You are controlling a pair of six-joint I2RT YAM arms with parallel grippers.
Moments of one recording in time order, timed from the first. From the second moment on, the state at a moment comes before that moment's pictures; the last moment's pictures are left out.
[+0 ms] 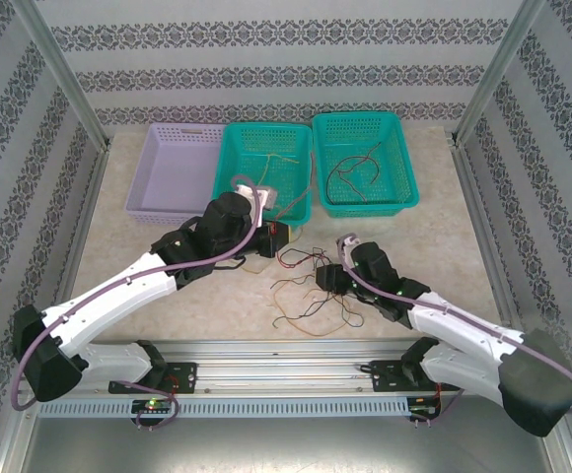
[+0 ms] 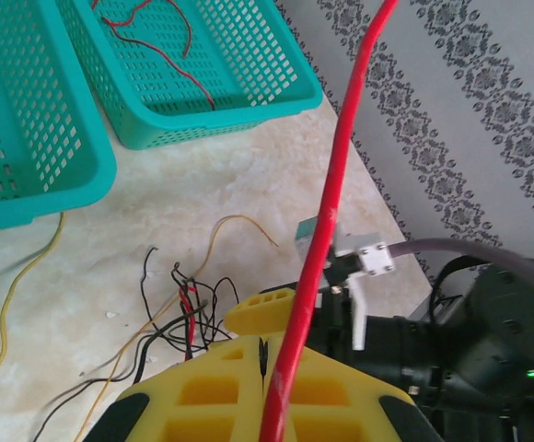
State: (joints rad) left arm -0.78 1.22 1.10 -0.38 0.12 -0.65; right arm 0.66 1.05 0.42 -0.06 -0.09 0.55
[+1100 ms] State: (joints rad) left arm -0.44 0.93 1.35 -0.80 0.03 -0.62; right arm 0.51 0.83 0.46 -0.22 0.09 0.48
